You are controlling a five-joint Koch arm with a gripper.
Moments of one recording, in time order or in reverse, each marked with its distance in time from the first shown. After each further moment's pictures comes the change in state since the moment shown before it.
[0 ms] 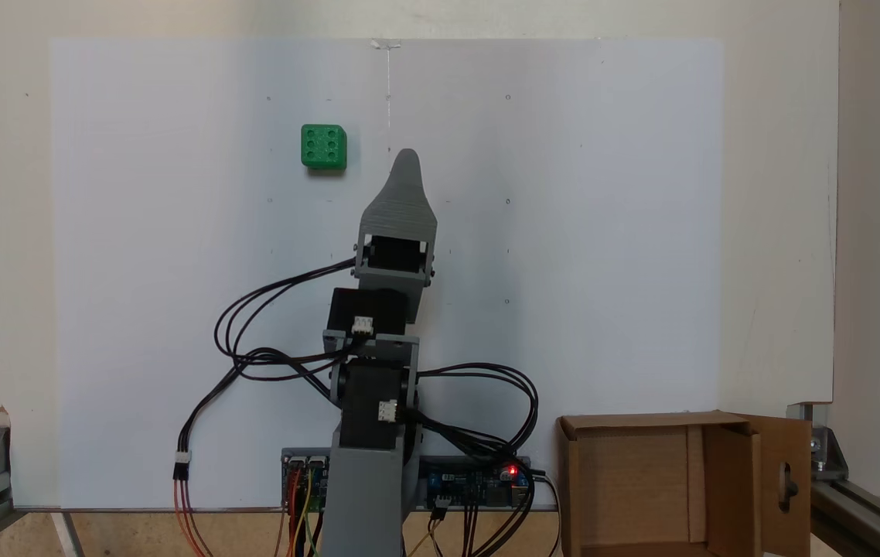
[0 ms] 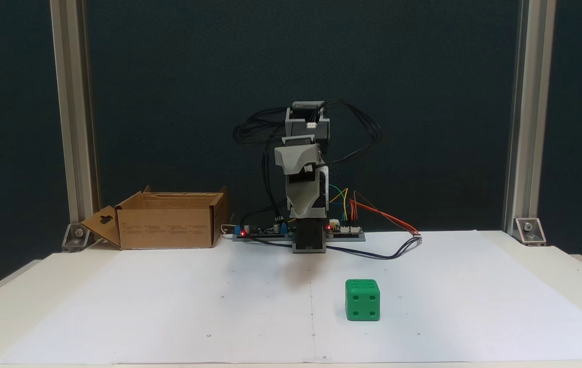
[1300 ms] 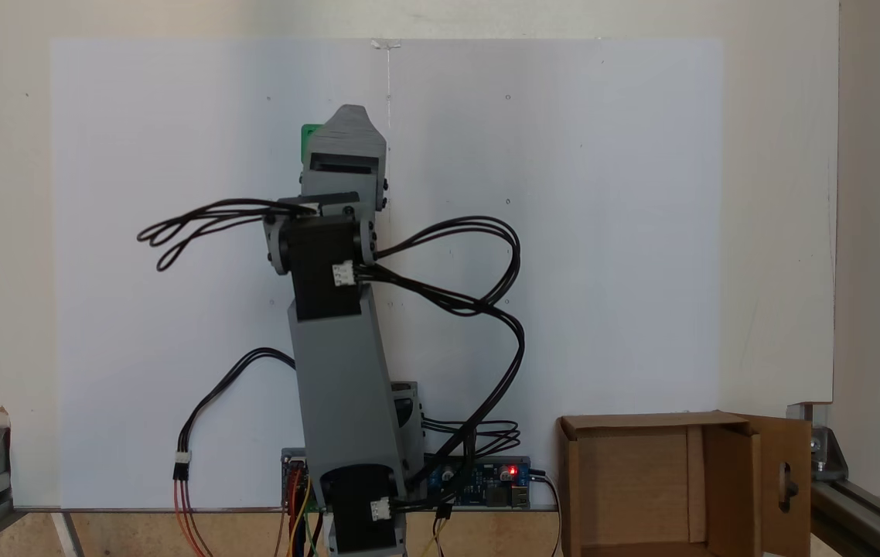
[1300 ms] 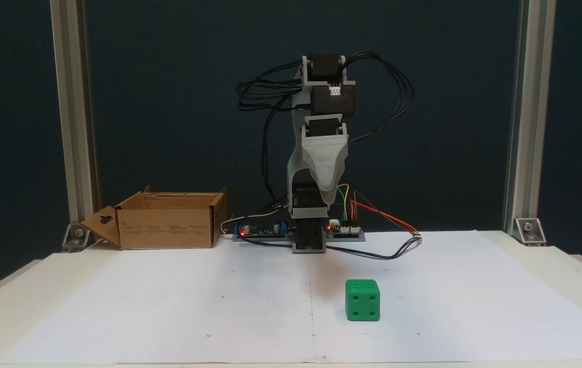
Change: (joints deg) arm -11.0 -37.1 -49.1 45.1 5.1
